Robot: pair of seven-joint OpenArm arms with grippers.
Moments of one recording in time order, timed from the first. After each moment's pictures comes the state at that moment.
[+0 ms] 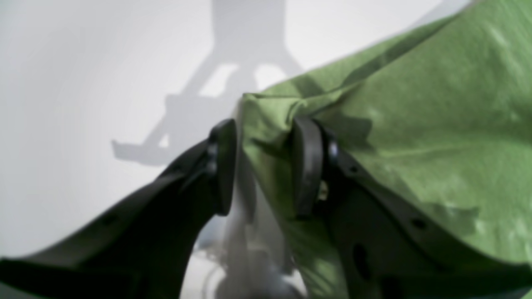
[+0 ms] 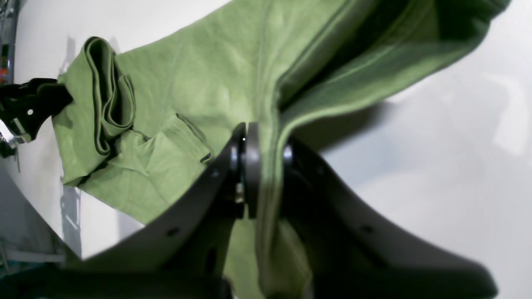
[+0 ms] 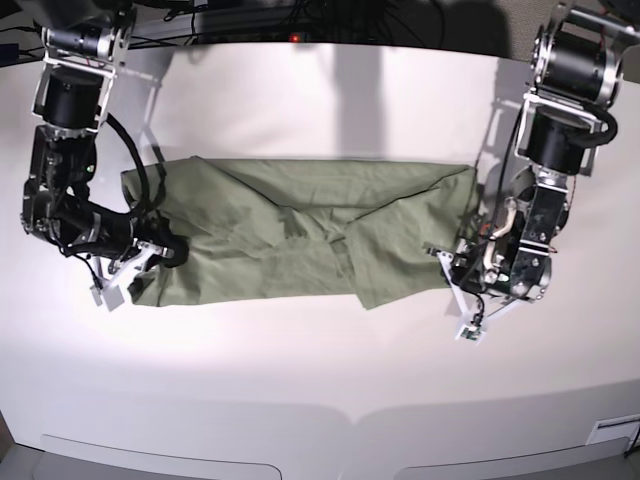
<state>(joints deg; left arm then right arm) -23.7 -12.0 16.4 58.9 -4.5 -8.3 52.7 14.4 18.8 17.7 64.9 45.5 34.6 -66.2</state>
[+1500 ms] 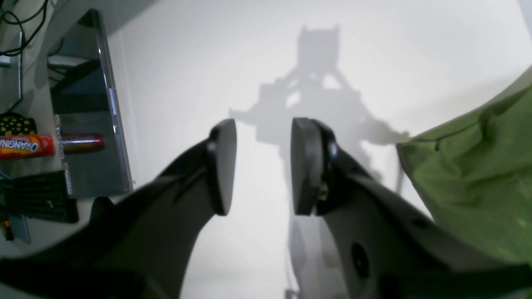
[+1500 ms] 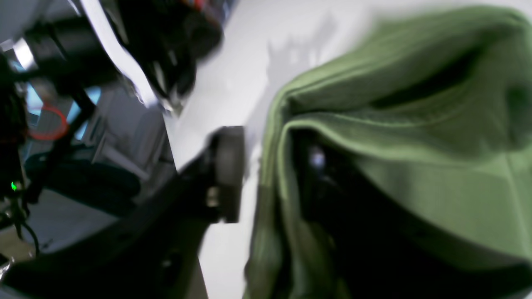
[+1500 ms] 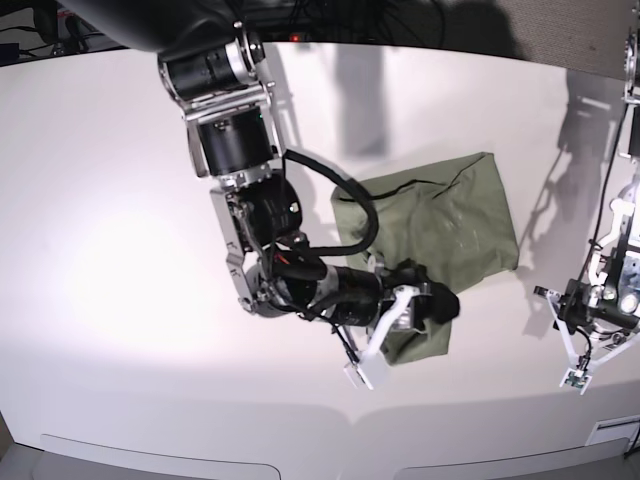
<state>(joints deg) -23.2 -31.2 16.5 84.3 -7.8 -4.2 62.1 24.4 -8.6 -11.7 64.9 48.0 34.4 -51.1</state>
